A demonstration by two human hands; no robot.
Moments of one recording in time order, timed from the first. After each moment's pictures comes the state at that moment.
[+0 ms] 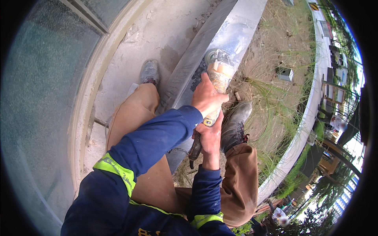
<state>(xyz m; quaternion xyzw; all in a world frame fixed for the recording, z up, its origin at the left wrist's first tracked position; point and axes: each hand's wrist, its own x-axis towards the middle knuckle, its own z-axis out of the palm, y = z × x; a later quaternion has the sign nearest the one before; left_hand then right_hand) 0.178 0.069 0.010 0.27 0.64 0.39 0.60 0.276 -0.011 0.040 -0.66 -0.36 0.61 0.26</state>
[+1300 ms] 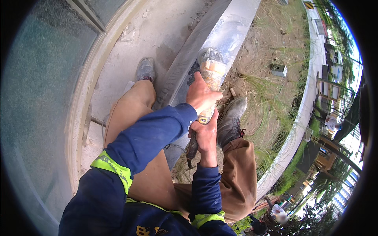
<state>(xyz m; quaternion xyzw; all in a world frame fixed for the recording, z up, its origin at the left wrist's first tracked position) 0.177 0.054 0.006 0.25 0.64 0.38 0.62 0.275 -0.025 0.046 -0.68 -0.37 0.59 0.23</state>
